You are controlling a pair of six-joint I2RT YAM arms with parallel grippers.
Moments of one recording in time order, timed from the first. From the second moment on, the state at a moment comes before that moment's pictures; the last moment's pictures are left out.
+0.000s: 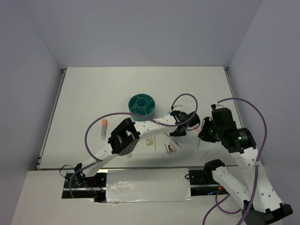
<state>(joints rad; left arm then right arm) -1.11 2.44 2.15 -0.99 -0.39 -1.16 0.28 0.72 0.94 -1.14 0.02 0.45</state>
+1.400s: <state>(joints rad) -1.15 2.42 2.10 -0.92 -0.31 -1.21 0.28 0.70 0.93 -1.14 0.01 0.45</state>
